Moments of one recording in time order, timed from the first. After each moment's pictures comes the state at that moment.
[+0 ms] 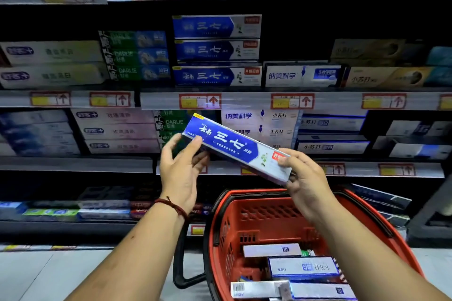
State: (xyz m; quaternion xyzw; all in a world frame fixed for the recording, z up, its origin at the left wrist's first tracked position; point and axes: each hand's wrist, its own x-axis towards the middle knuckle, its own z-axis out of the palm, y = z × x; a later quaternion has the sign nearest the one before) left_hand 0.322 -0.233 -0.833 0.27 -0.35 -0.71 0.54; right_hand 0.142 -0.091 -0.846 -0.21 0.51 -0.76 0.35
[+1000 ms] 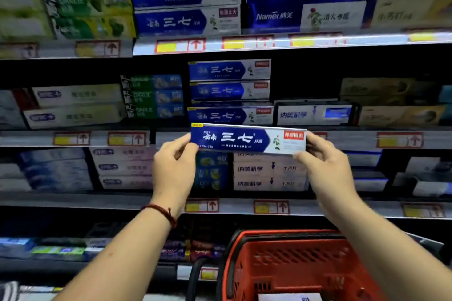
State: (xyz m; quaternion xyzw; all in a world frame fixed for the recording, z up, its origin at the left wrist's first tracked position) left_hand 0.341 -0.274 -0.751 0.37 -0.61 -0.43 0.56; right_hand 0.145 -0.116 -0.745 -0.34 0.62 -0.69 0.10
